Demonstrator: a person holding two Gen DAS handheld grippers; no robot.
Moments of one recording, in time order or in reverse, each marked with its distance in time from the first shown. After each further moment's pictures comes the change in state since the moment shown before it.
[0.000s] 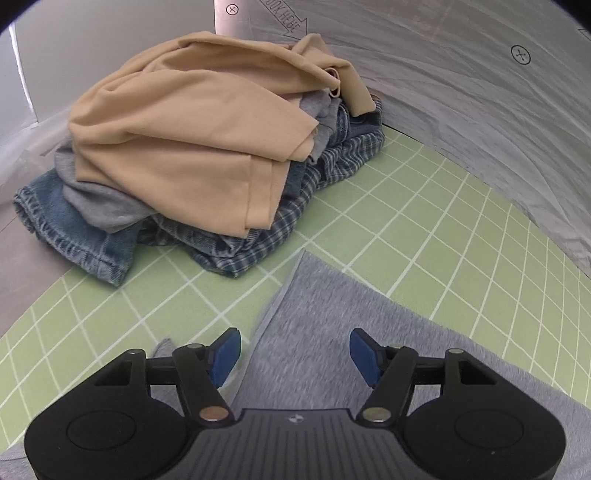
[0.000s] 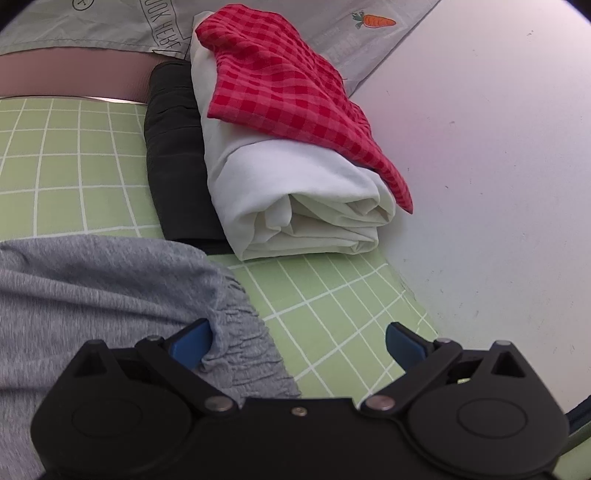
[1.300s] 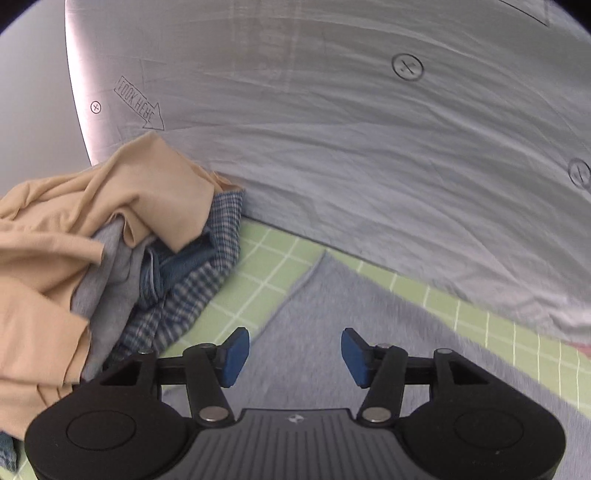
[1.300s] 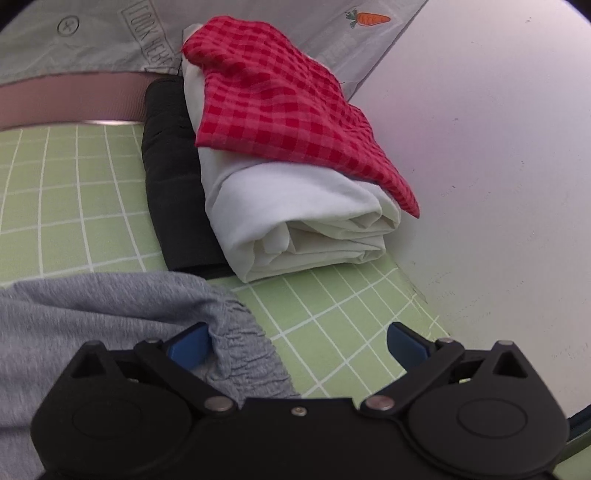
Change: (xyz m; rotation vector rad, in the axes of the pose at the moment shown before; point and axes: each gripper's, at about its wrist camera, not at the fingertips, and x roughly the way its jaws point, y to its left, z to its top) left arm 0.021 -0.130 0.071 0.227 -0.171 -0.106; right arm 0.001 -0.013 0.019 0.069 -0.001 0.064
